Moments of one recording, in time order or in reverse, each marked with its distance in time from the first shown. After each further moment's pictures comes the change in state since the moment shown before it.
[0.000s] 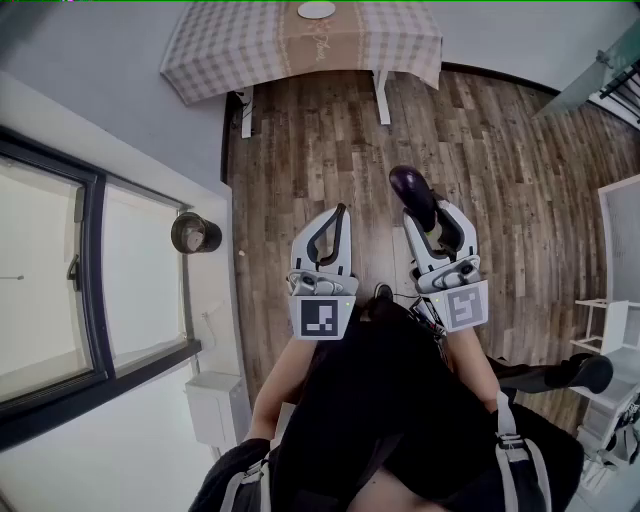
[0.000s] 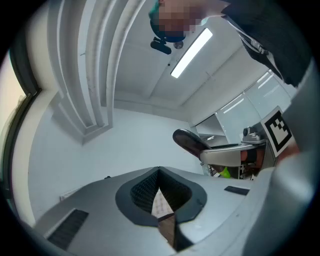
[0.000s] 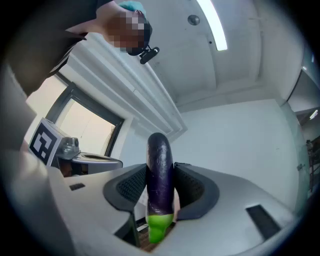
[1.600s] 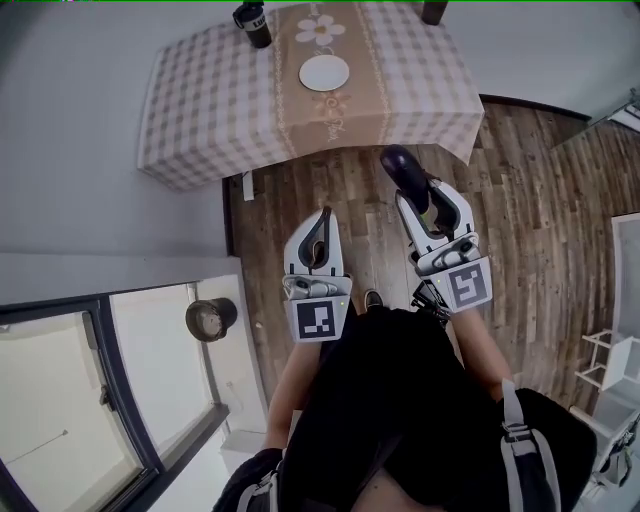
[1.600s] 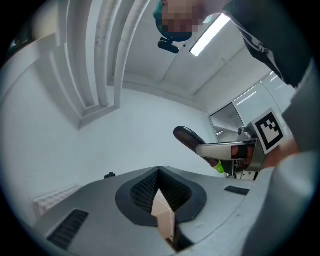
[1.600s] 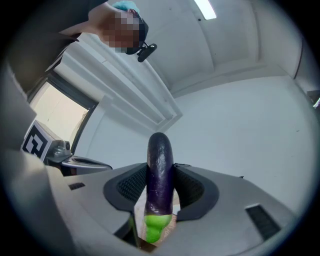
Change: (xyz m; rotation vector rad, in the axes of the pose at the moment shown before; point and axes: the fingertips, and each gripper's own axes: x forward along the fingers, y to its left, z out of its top) left arm 0.388 0.255 -0.127 0.002 0.049 0.048; right arm 0.435 -0.203 -0.142 0.049 0.000 0.029
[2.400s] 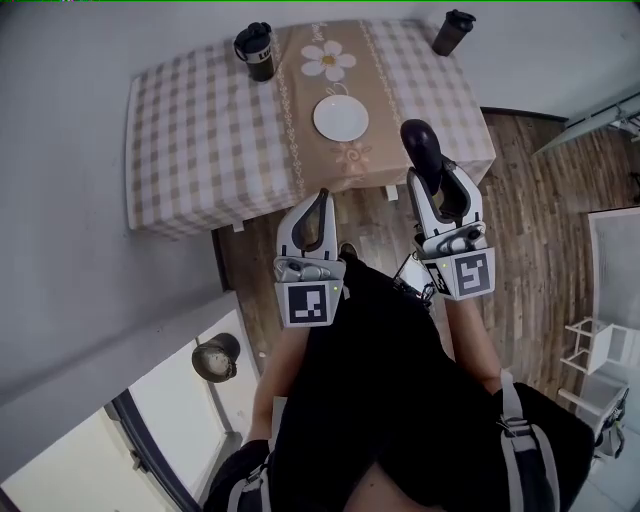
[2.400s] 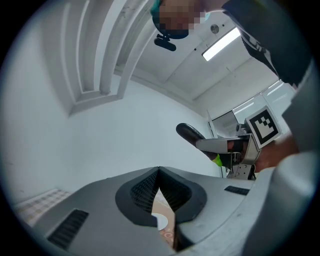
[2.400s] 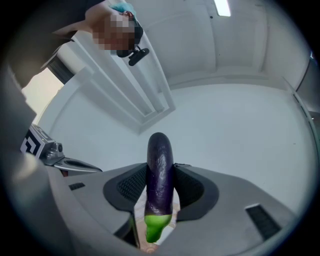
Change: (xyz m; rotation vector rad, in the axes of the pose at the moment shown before) left arm 0.177 0.176 -0.030 -0.069 -0.033 -0.122; right arm 0.229 -0.058 -0.017 -0.094 0.025 -0.167
